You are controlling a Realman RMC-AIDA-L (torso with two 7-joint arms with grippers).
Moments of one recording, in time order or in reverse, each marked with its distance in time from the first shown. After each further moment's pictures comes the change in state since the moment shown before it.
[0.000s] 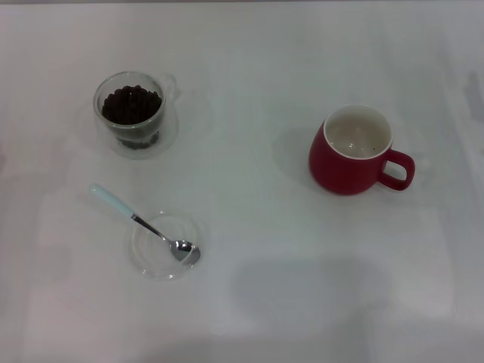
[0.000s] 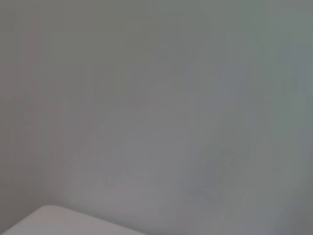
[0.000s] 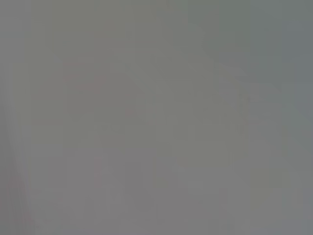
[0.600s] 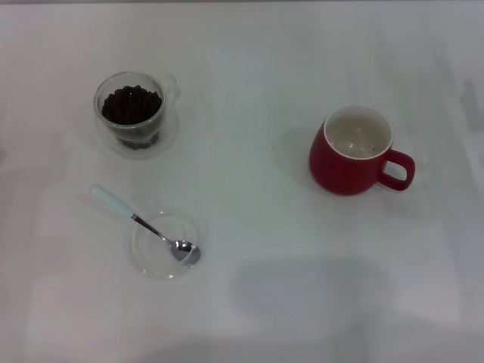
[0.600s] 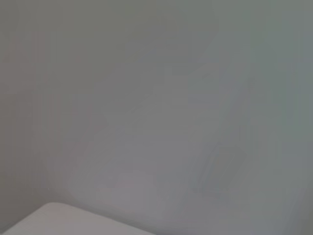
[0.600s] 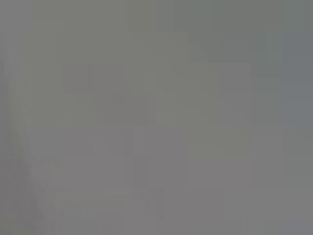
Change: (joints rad) left arm -0.024 0.000 0.000 -0.002 -0.018 -0.037 -0.003; right arm -0.033 0.000 -0.053 0.000 -0.007 -0.032 0.007
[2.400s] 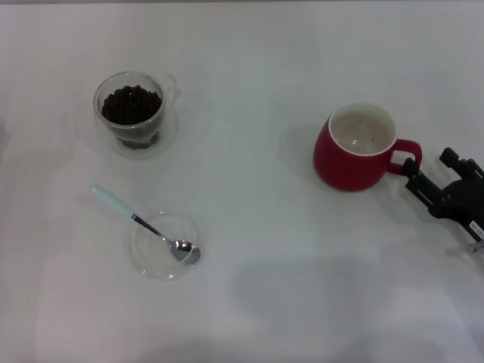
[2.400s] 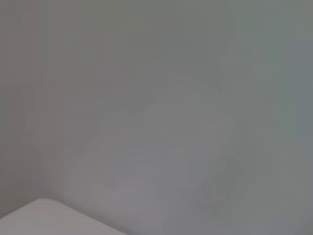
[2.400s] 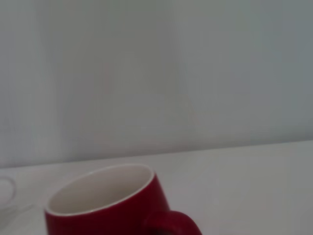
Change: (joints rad) left arm -0.069 0.000 0.001 -0.026 -0.057 -0.033 -0.083; right arm -0.100 0.003 -0.382 0.074 -0.125 -0.017 0.122
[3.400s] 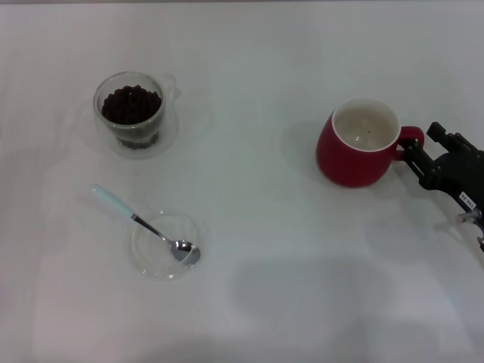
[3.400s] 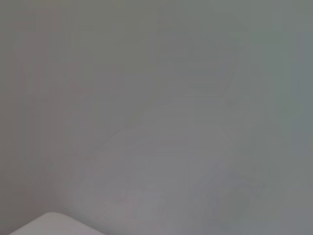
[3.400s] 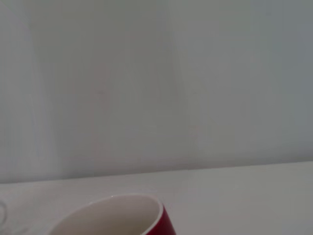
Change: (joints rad) left arm 0.001 0.005 -0.001 0.011 -0.033 0.002 -0.003; right arm 0.068 -0.002 0.050 -0.015 -0.006 0.045 0.004
